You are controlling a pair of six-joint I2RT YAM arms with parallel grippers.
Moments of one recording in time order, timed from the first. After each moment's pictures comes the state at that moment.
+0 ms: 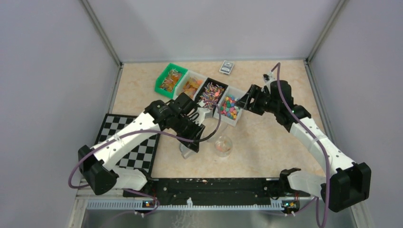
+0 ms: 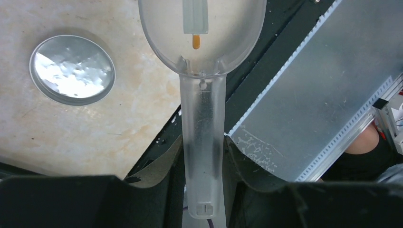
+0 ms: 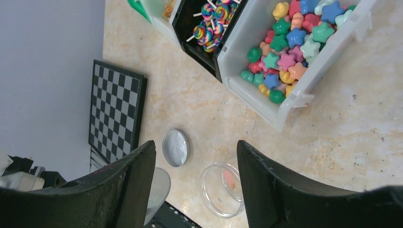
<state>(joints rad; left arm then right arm) -0.78 1.33 1.28 -1.13 0.43 -0.12 0.36 1.14 0.96 -0.35 -0.32 0.68</state>
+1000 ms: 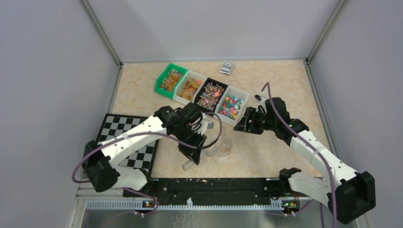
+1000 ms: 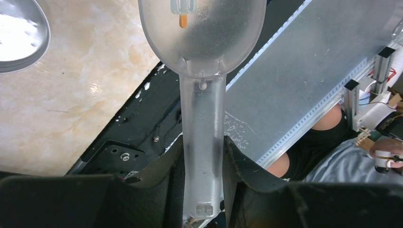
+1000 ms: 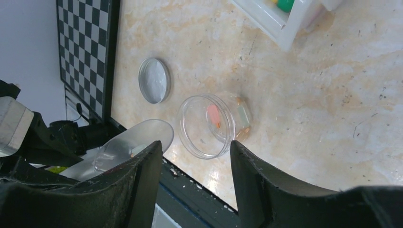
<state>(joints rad) -0.86 1.35 1.17 -1.15 0.49 -0.27 0.44 1.02 0.75 -0.44 -0.40 0.61</state>
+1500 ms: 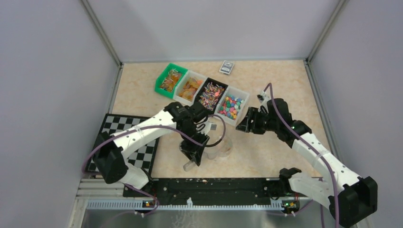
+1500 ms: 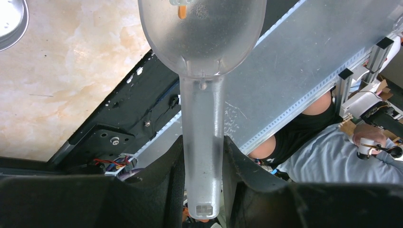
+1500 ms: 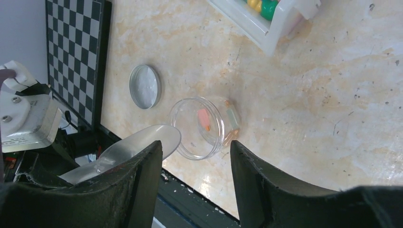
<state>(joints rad) -0.87 1.46 1.24 -1.24 0.52 -0.29 0.44 0.97 0.75 -0.47 -0.34 0.58</state>
